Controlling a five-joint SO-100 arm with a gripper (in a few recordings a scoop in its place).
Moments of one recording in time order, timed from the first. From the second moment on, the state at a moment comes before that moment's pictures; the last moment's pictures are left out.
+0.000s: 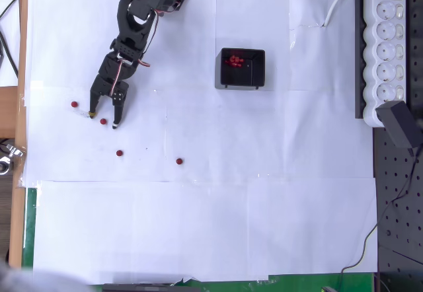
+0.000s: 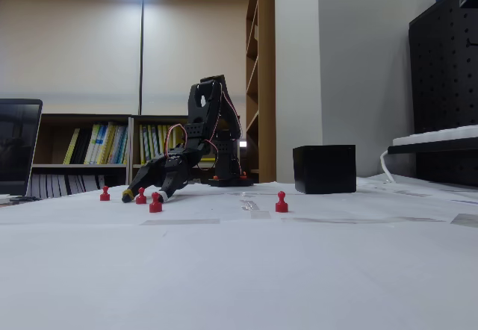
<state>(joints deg) 28.4 113.9 50.4 -41.6 -86.9</state>
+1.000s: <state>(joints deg) 25.0 115.9 51.6 -44.1 -89.1</state>
